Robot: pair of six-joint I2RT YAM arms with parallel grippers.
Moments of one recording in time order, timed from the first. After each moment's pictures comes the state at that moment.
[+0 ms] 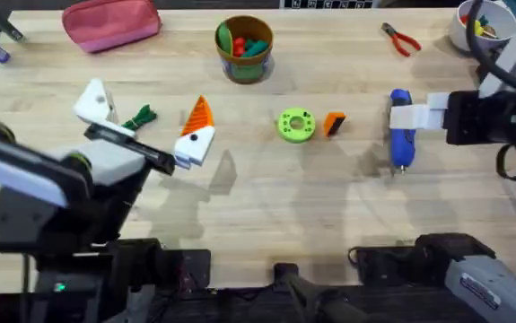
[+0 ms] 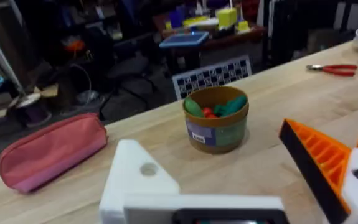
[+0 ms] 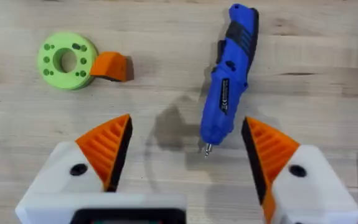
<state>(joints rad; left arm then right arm) 0.03 0.11 0.16 -0.02 0.38 0.16 -0.01 0.88 0.95 -1.05 -0.03 0.00</state>
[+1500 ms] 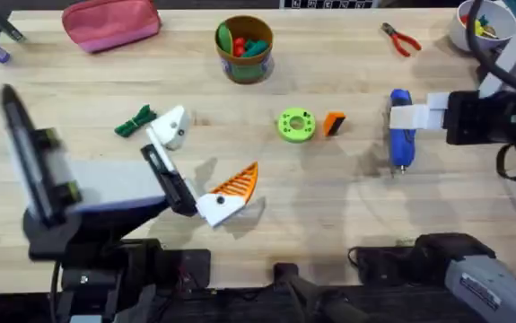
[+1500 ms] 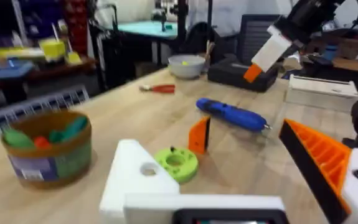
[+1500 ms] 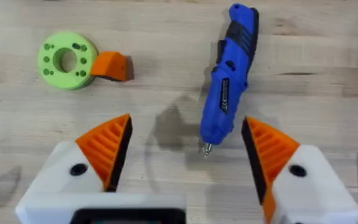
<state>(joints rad) 0.01 0.01 0.01 0.16 1.01 -0.15 -0.01 0.88 0.95 -1.05 -0.03 0.00</state>
